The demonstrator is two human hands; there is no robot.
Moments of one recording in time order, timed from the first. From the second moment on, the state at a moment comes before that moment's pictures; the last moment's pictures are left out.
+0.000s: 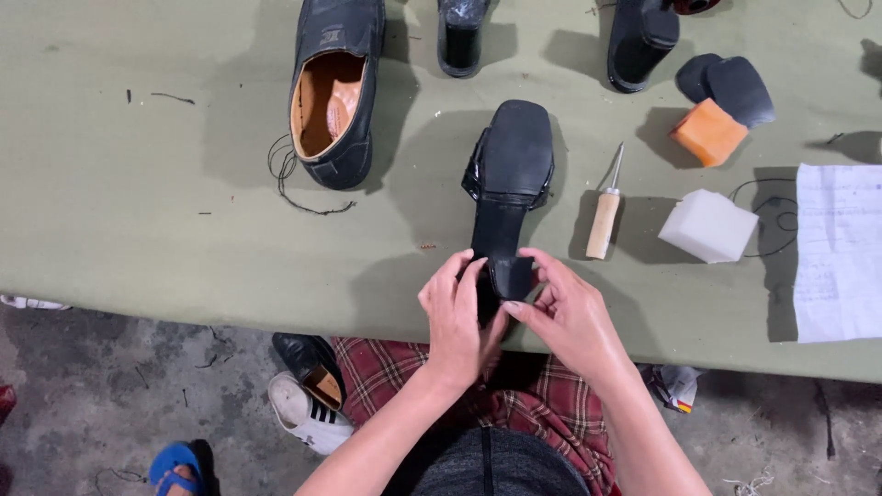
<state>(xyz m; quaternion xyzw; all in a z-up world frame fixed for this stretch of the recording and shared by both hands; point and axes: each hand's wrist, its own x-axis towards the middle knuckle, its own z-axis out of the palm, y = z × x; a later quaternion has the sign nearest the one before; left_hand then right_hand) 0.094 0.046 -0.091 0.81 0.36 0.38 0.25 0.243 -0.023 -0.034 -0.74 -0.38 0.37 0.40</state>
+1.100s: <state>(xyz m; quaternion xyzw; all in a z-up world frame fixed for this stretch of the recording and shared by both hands) 0.099 0.035 -0.098 0.81 0.37 0.38 0.26 0.264 -0.023 0.003 -0.79 -0.52 0.24 0.24</state>
